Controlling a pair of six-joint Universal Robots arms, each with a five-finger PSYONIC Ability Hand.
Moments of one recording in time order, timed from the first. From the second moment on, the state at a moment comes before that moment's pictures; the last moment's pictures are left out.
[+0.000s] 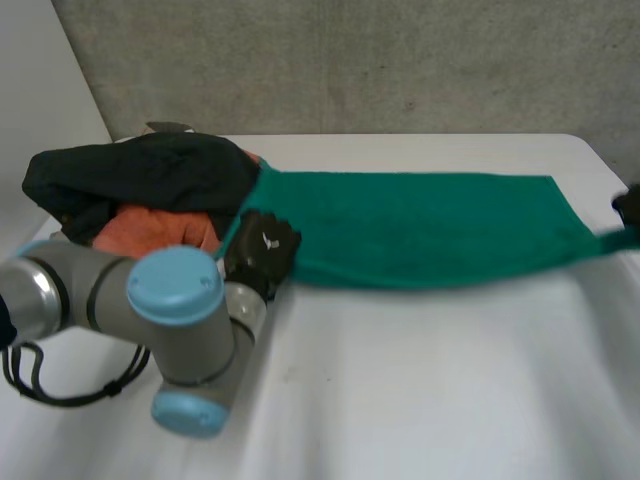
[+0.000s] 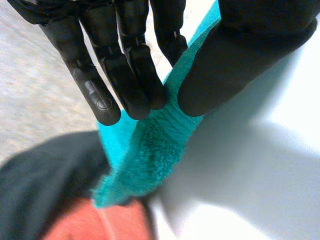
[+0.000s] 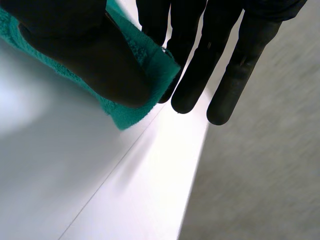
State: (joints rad) left arm 4.05 -2.20 -1.52 3.59 -1.72 3.79; right arm 1.41 -1.09 1.41 0.01 1.34 2.33; left_hand 1.16 1.20 1.19 1.20 1.02; right_hand 1.17 1.19 1.20 1.20 1.03
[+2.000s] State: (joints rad) left arm 4.00 -2.18 -1.38 3.51 -1.80 3.69; right arm 1.26 -0.91 1.40 -0.03 1.25 2.32; left_hand 0.19 0.20 0.21 0.20 0.05; right_hand 1.12 1.19 1.19 1.19 0.97
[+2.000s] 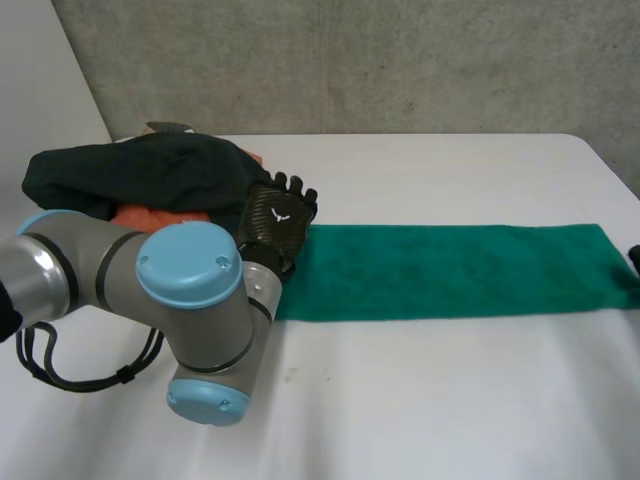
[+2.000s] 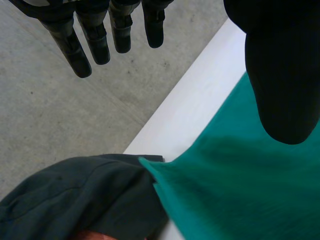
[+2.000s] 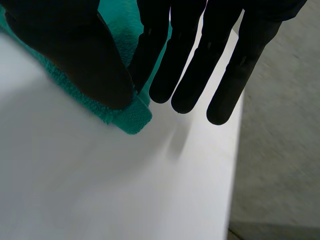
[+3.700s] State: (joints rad) left arm 4.01 -1.95 -1.57 3.52 -1.80 3.57; right arm 2.02 -1.05 1.48 -0.16 1.23 2.45; left_hand 0.19 0.20 0.21 0.20 0.05; right_hand 1.05 1.16 1.19 1.20 0.99
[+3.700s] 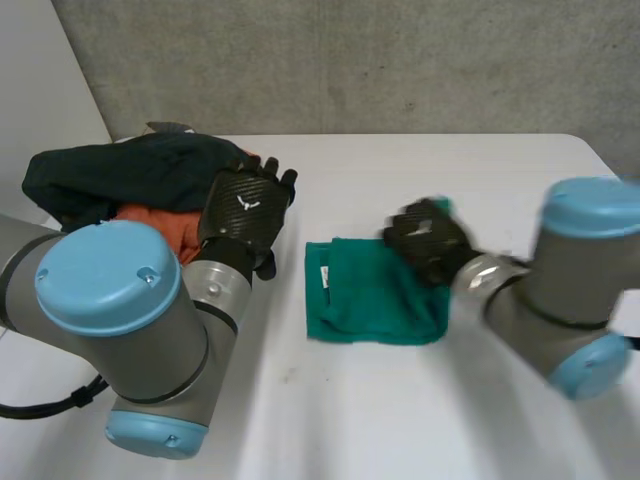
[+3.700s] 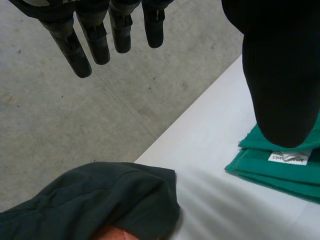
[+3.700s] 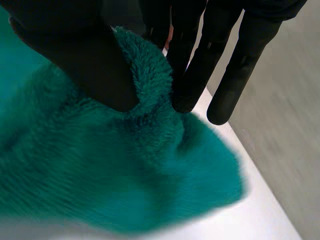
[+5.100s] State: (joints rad) left arm 3.98 -2.13 -1.16 3.12 -1.70 3.36; right arm 1.96 -1.09 1.53 -0.03 1.37 3.06; left_hand 0.19 0.20 0.21 0.20 0.05; right_hand 0.23 0.22 0.22 0.21 0.05
